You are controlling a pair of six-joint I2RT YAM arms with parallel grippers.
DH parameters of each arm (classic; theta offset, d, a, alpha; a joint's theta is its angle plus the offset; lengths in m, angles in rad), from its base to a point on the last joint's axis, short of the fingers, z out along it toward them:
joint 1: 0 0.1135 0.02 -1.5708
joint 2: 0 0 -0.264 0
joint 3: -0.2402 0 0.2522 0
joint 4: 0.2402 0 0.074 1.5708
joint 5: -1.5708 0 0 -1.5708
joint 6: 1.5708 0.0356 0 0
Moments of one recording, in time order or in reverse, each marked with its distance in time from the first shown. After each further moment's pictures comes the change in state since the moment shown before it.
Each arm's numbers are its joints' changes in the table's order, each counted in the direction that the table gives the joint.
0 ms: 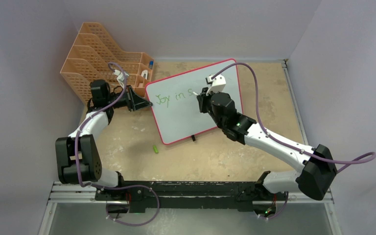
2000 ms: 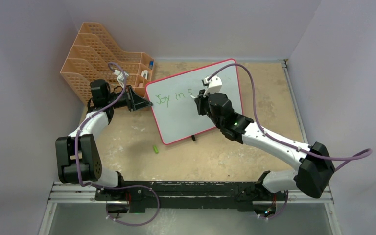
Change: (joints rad) left arm 0.000 0.006 0.001 -0.009 -0.001 -0.017; right arm 0.001 0.030 0.000 0.018 0.043 0.000
